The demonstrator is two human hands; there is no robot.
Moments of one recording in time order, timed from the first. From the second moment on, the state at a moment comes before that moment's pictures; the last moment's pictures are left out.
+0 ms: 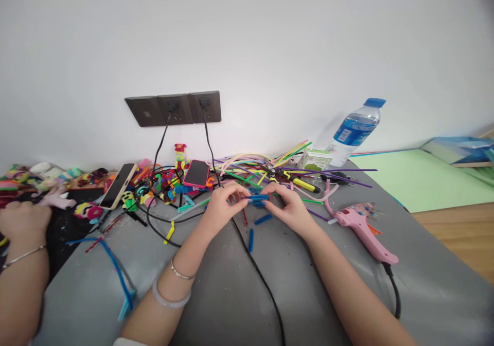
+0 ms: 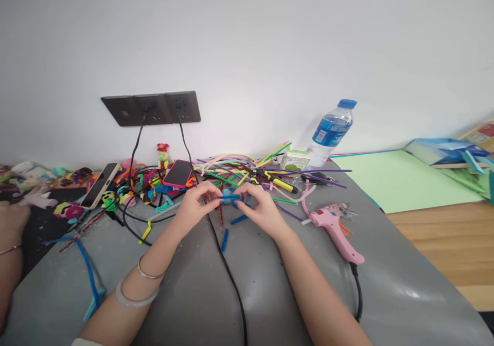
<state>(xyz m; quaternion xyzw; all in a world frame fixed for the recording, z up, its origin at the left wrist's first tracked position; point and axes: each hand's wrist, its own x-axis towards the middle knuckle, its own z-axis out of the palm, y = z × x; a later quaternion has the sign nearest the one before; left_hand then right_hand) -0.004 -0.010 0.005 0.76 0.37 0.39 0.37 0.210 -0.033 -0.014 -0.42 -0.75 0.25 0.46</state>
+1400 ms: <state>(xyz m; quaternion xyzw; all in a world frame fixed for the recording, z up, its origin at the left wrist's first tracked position) 0.017 -0.015 -0.019 0.58 0.34 0.48 0.56 0.203 -0.034 -0.014 -0.38 -0.73 0.25 0.51</state>
